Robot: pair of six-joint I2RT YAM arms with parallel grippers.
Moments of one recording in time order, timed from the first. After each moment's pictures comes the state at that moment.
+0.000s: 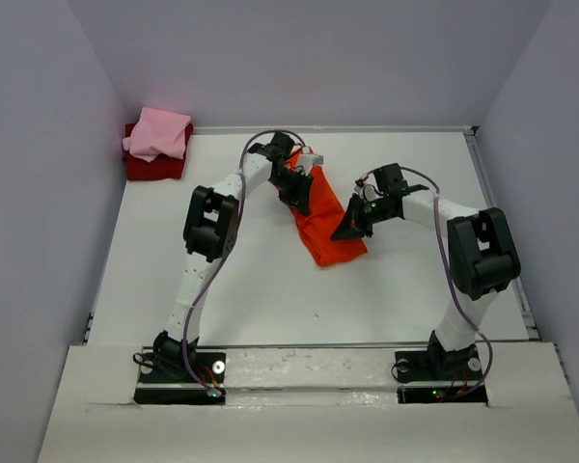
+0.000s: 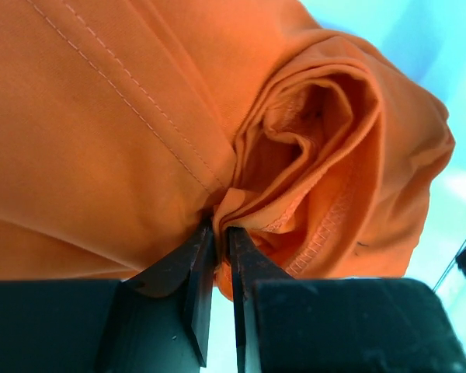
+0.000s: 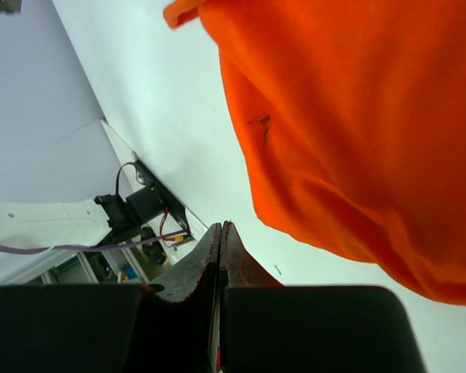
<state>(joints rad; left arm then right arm) -0.45 2.46 2.15 -0.90 0.66 0.13 0.26 1.82 1.17 -0.45 -0.82 0.60</state>
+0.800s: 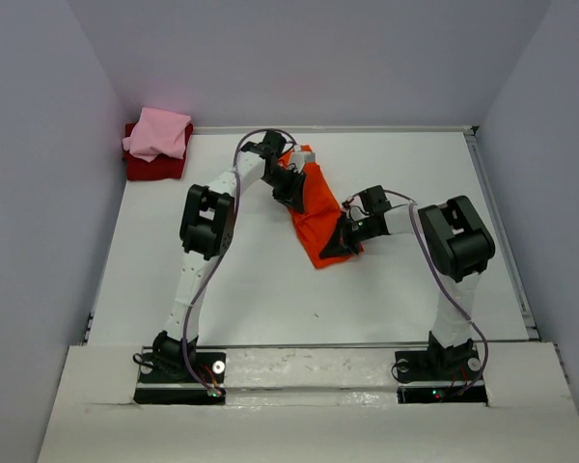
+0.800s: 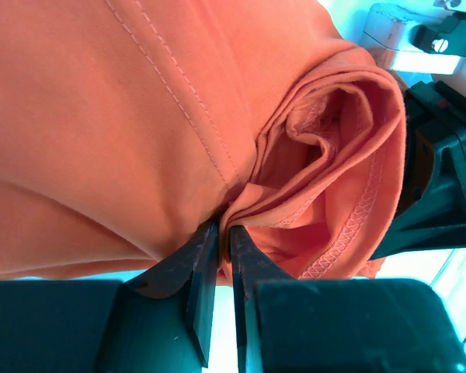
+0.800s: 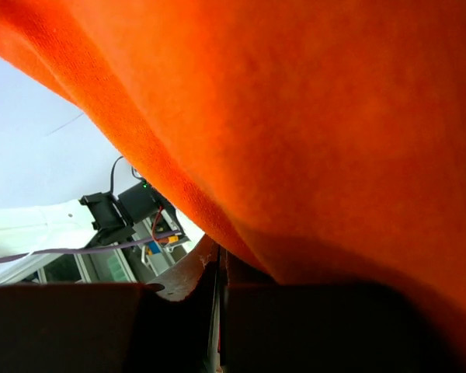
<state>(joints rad) -0.40 2.48 2.15 -0.90 0.68 0.11 0.33 2.02 1.06 -0.15 -0.87 0.70</state>
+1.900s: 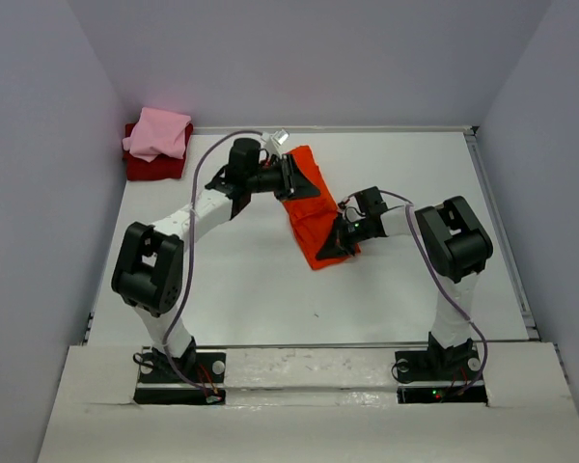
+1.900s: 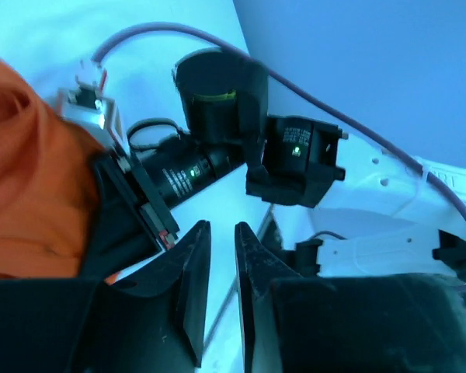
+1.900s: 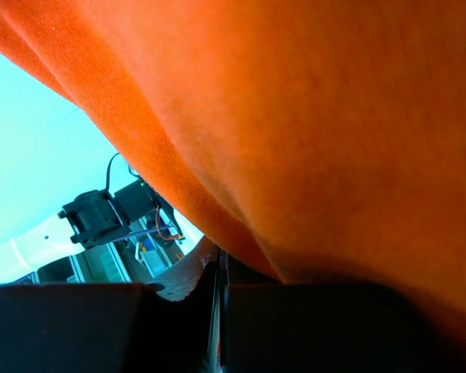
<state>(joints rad) -0.43 1.74 1.32 0.03 0.77 -0.77 0.37 2.02 1.05 -0.11 -0.86 0.71</state>
